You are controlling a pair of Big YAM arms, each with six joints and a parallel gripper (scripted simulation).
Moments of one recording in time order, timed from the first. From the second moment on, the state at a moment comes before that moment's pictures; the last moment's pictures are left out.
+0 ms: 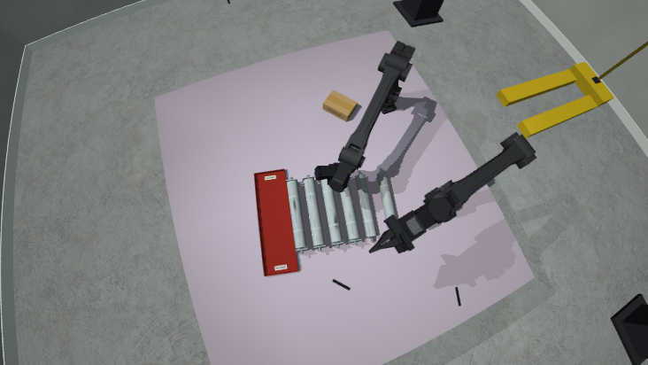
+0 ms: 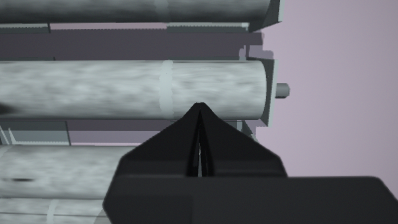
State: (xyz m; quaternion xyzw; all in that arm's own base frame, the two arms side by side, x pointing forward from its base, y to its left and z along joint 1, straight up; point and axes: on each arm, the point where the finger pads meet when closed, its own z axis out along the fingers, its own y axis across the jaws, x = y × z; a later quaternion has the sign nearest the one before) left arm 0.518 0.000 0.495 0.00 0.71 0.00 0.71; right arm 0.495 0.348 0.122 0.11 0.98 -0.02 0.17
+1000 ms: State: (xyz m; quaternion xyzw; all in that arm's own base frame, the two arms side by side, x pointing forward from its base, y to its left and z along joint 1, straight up) left arm 0.518 0.000 0.495 0.00 0.71 0.00 0.71; right arm 0.495 0.348 0.108 0.11 0.98 -0.02 0.17
